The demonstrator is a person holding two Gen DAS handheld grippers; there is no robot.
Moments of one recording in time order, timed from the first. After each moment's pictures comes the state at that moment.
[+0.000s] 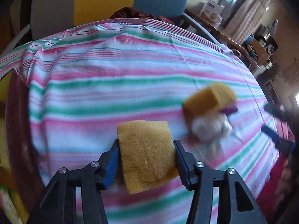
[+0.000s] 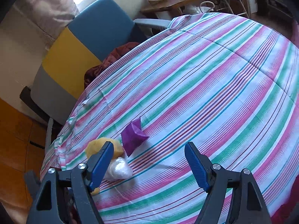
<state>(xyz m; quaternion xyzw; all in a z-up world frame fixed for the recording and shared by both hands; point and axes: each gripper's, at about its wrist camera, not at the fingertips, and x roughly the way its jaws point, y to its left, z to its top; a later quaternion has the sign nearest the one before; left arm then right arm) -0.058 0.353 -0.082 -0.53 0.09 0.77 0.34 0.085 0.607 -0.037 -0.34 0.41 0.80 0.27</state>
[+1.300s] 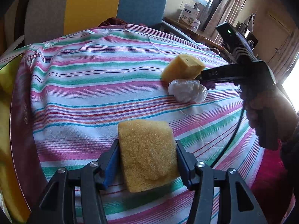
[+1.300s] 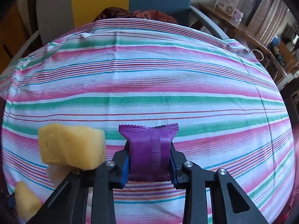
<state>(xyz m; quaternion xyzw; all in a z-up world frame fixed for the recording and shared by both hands) -0.009 0.326 -0.093 -0.47 0.08 0.78 0.40 -0.032 0.582 -0.081 -0.54 0.10 0.81 0.21</state>
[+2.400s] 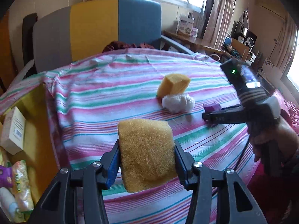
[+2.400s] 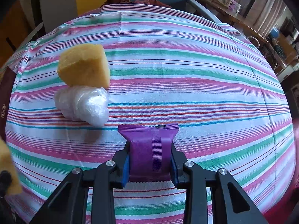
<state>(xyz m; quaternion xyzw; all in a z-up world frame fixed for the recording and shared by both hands) 0.034 0.303 -0.033 -0.40 0.11 0.83 0.38 0.037 0.553 -0.086 -0.55 0.10 0.80 0.21</state>
